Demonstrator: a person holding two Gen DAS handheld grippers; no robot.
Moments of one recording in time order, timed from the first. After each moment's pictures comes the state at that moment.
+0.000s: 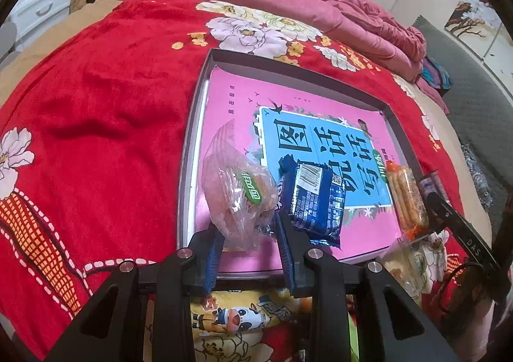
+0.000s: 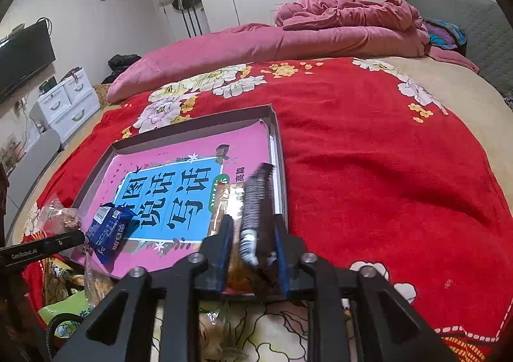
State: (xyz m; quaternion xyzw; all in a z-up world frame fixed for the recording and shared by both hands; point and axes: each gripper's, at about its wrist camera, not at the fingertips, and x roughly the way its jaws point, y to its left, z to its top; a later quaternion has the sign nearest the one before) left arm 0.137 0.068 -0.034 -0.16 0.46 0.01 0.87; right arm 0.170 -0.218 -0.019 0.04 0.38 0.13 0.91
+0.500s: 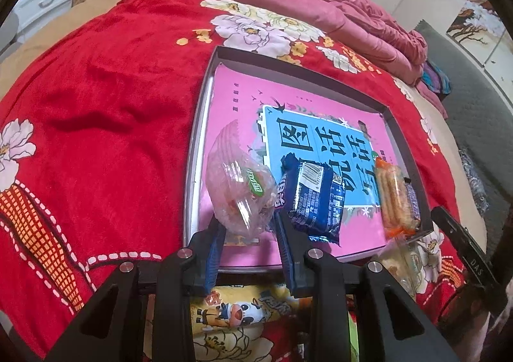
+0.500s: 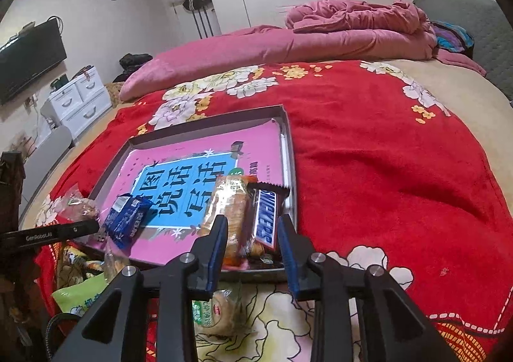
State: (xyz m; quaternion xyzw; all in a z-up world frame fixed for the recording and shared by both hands) left arm 0.130 0.072 -0.032 -0.18 0.47 0.00 0.87; right arm 0.150 -0.217 -0.010 0.04 0.38 0.16 0.91
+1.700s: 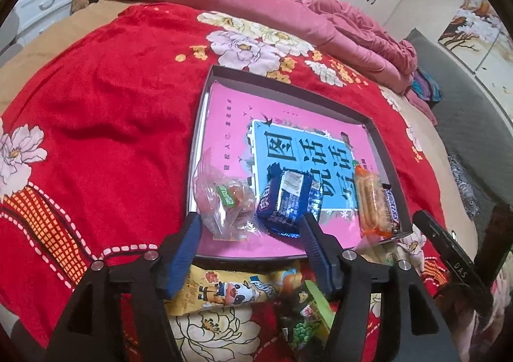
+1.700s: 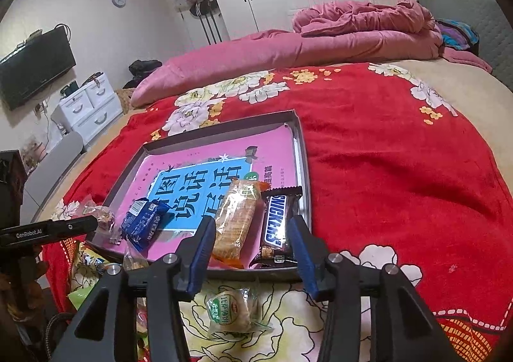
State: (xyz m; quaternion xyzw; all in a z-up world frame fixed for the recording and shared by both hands) left arm 0.116 0.079 -0.005 -0.19 0.44 -0.01 0.87; right arm 0.146 -0.217 -0.004 0.05 0.37 0.18 0.91
